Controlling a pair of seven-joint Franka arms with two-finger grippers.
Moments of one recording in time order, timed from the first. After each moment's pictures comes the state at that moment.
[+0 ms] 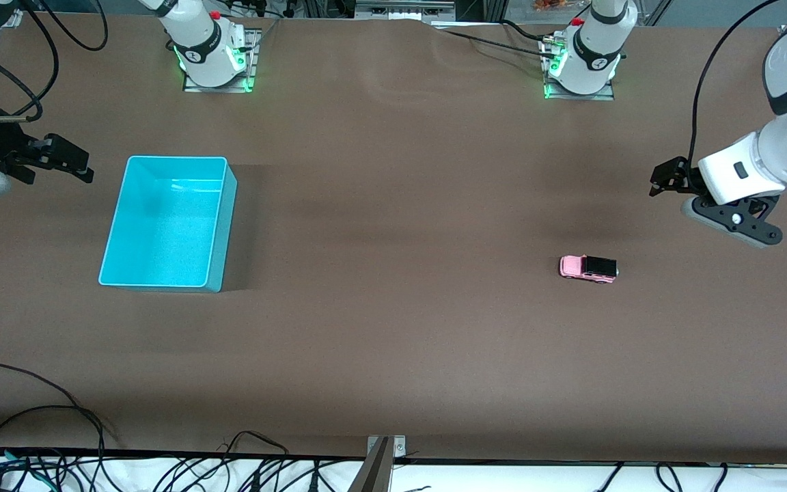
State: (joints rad) left arm 0.05 0.13 -0.10 -1.67 -0.01 1.65 0.43; right arm 0.04 0.03 -0.02 -1.60 0.02 1.63 0.00
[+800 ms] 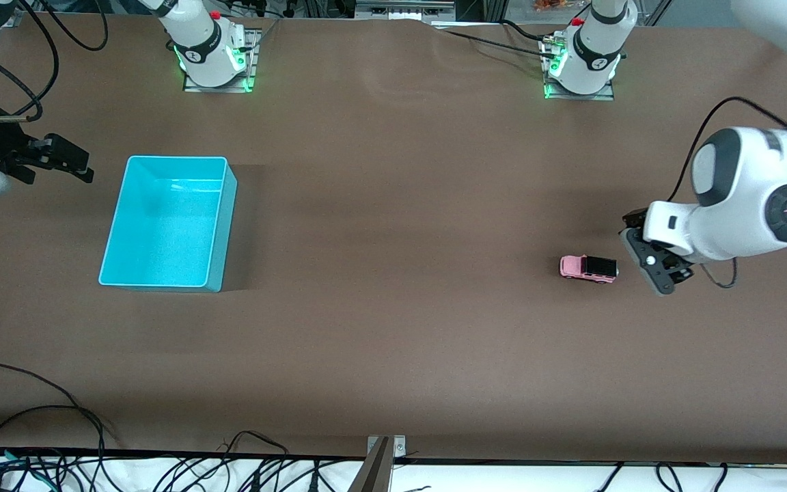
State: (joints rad) left arm 0.05 0.36 -0.11 -1.78 0.02 1.99 1.04; right arm 0.04 0.03 -0.02 -1.60 0.02 1.63 0.00
